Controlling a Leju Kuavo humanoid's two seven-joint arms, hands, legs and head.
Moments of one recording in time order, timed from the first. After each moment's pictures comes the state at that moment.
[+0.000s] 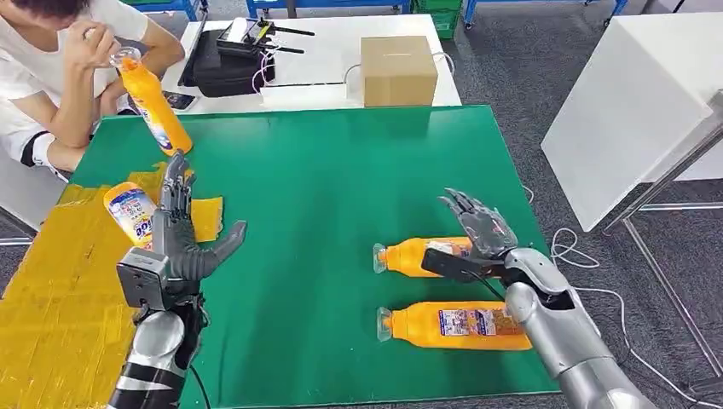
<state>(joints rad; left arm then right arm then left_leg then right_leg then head) -0.16 -0.09 -0.18 -1.53 -0.17 0.23 -0.50 -0.44 -0.24 0.45 -1.09 0.80 0.04 -0.09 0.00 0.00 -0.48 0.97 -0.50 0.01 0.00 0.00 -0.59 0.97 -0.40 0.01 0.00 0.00</state>
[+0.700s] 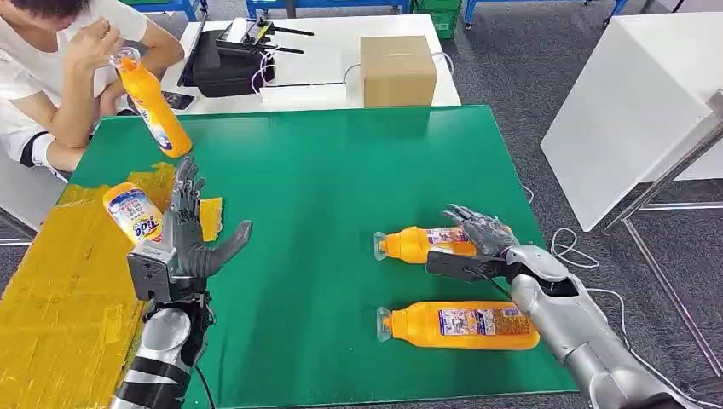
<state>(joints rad) -0.19 -0.09 -0.18 -1.45 -0.13 0.23 -0.49 -0.53 -0.28 0.57 -0.94 0.77 0.14 -0.07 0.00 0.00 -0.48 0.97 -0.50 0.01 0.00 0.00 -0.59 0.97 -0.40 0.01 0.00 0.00</state>
